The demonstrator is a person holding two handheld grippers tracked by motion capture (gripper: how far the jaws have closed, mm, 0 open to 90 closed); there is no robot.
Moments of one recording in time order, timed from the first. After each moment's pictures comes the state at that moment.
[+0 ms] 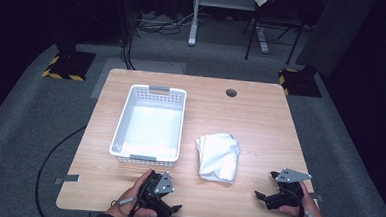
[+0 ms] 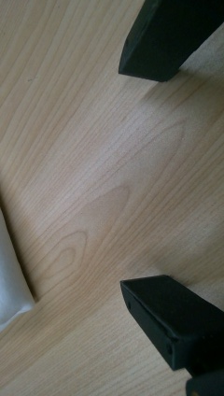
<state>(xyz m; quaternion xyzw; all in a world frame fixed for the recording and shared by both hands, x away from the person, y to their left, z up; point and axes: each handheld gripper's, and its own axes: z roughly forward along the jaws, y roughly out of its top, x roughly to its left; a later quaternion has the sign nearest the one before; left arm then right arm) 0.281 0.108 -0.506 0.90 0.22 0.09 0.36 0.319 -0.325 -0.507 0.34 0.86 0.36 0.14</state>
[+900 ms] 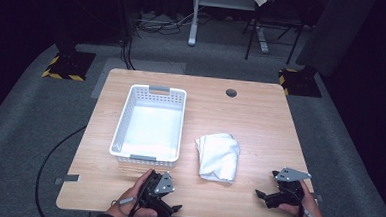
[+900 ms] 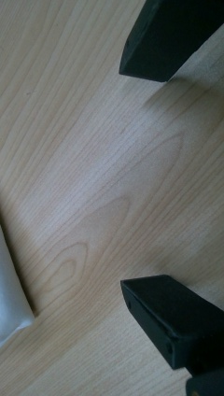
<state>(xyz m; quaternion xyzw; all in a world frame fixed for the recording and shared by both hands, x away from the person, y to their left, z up) 0.282 0.108 -0.506 0.90 0.22 0.08 0.35 0.320 -0.323 -0.504 0.35 0.86 0.34 0.16</state>
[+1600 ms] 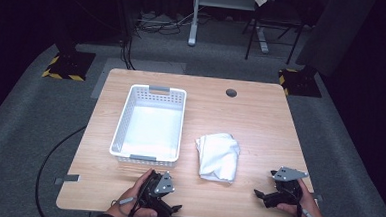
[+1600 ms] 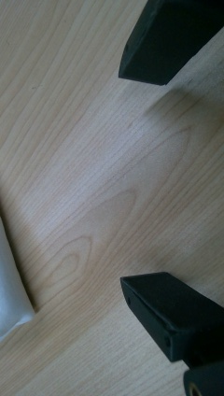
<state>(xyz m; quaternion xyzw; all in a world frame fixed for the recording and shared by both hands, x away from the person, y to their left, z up) 0.282 0.108 -0.506 0.90 0.22 0.09 0.36 0.320 -0.316 -0.499 0.34 0.87 0.32 0.16</state>
